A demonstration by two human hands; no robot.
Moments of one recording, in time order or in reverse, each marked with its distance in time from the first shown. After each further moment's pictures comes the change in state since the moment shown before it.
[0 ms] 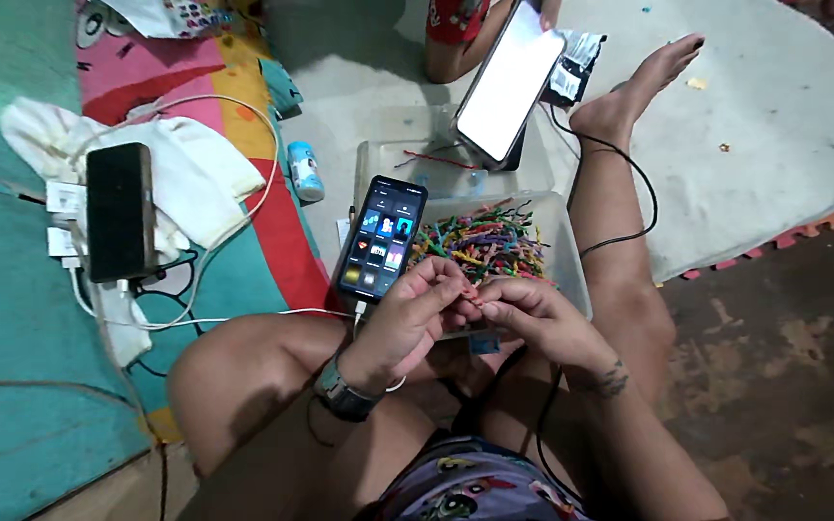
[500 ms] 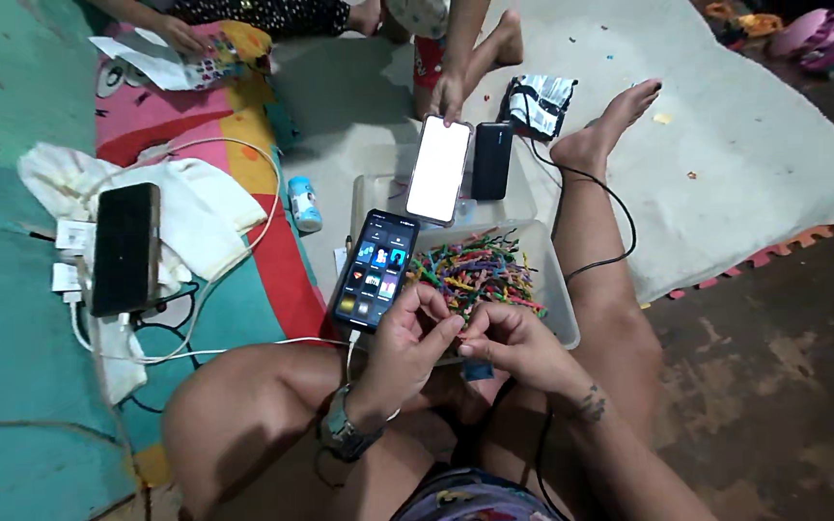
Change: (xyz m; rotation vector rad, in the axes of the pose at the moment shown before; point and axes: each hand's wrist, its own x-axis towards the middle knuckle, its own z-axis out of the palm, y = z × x) left_hand 0.003 -0.018 -0.001 0.368 0.055 0.499; right_hand 0.002 0.002 0.013 0.110 0.087 0.052
